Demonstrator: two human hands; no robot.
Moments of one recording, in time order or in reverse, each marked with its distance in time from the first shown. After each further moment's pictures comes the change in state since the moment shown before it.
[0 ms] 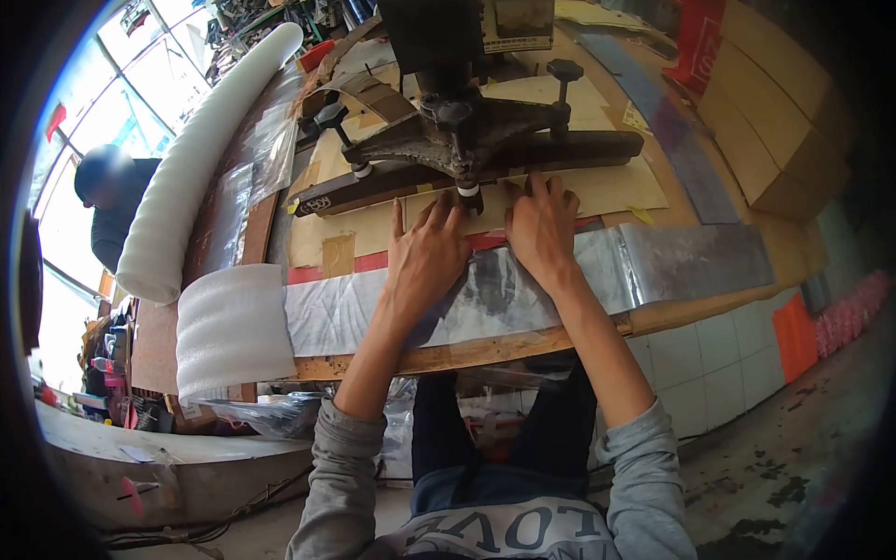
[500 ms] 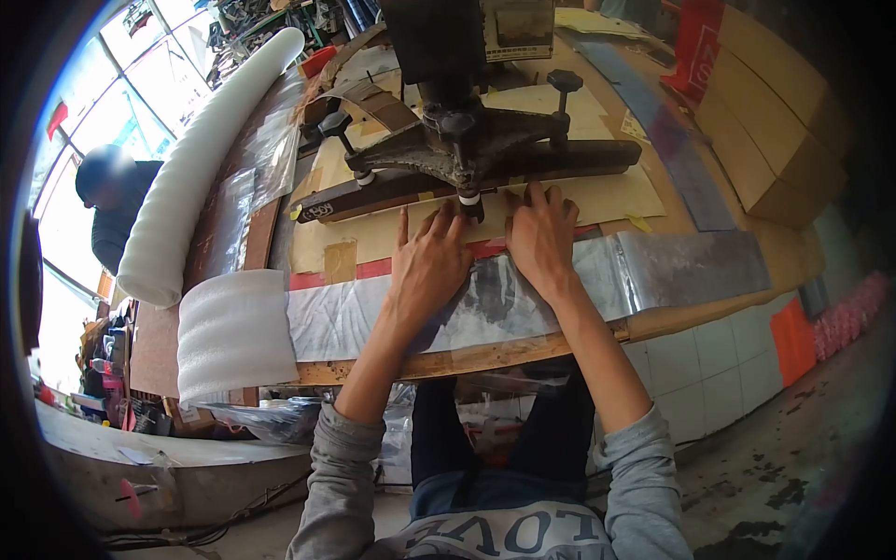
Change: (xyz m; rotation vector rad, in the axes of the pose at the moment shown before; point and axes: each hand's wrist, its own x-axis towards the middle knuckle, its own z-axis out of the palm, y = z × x) left_hand -0.001 0.001 0.001 -0.016 0.006 0.004; right_hand -0.002 0.002 0.002 0.000 0.011 -0.018
